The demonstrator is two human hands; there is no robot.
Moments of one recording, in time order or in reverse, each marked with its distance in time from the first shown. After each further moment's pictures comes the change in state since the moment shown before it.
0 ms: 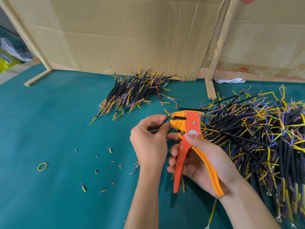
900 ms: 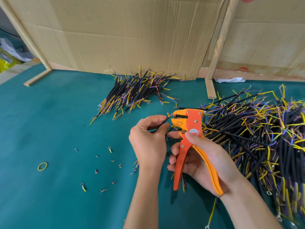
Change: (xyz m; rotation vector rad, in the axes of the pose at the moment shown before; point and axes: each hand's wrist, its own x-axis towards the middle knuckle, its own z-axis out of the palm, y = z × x) left_hand 0.000 0.000 -0.002 0.047 0.001 0.021; right_hand 0.000 -0.002 0.004 -0.027 0.061 -0.041
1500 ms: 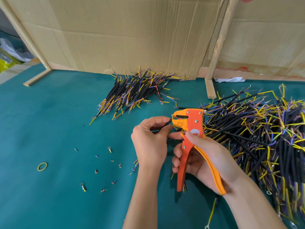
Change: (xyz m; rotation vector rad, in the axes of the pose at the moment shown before) left_hand 0.000 -0.005 -0.001 -0.015 -0.084 0.002; right_hand -0.002 -0.004 -0.003 -0.070 0.024 -0.007
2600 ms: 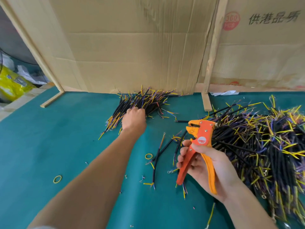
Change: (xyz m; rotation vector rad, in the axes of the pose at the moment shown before) left_hand 0.145 -0.015 -0.012 1.316 -0.294 0.265; right_hand -0.016 -0.007 0.008 0.248 0.112 -0.086
